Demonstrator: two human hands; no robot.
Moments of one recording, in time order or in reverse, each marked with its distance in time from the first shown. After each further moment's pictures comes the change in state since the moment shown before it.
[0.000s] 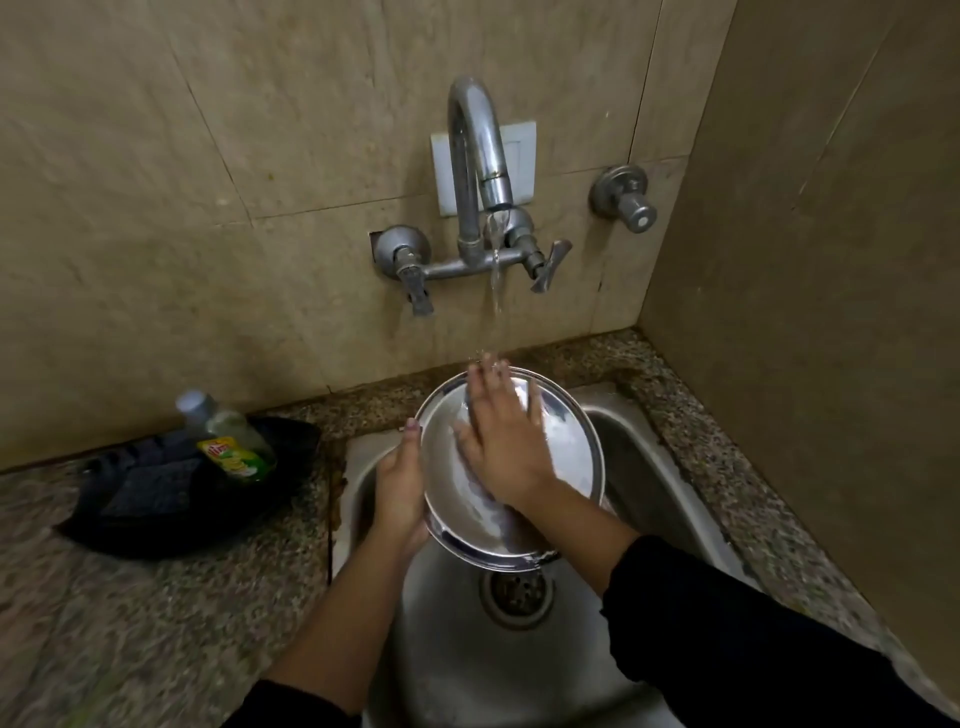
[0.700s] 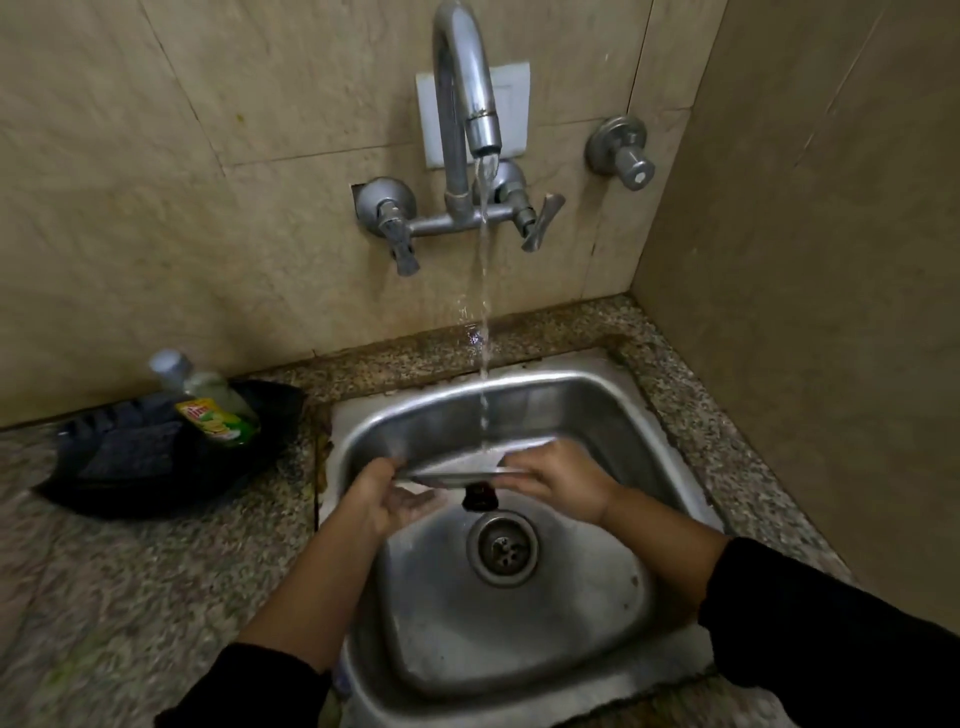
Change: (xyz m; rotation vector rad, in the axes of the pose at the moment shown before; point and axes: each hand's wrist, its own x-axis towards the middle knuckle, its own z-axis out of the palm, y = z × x) left_hand 0.009 -0.024 -0.030 0.064 0.071 -0.513; right_hand -0.068 0.069 -0.003 0.423 -0.138 -0.325
